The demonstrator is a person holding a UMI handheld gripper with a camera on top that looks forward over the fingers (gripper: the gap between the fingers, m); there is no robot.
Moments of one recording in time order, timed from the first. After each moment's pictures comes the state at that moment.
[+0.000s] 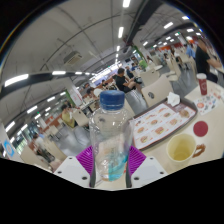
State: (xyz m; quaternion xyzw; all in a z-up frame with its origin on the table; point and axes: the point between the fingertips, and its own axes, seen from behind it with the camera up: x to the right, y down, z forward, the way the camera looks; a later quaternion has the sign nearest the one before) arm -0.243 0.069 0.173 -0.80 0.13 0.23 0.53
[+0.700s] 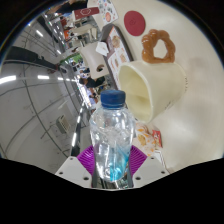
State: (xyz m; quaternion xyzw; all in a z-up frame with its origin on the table) arm -0.204 0.075 0.163 -0.53 0.52 0.62 0.24
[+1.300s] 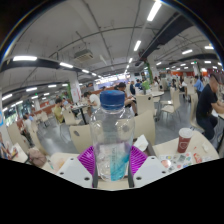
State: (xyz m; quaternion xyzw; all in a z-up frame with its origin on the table) arm 0.012 0.120 0.243 -0.80 0.03 0.12 0.59
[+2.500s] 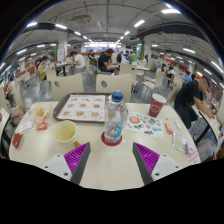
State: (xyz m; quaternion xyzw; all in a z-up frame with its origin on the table) arm 0.076 -0.031 0.115 -0.90 0.00 -0.04 0.43
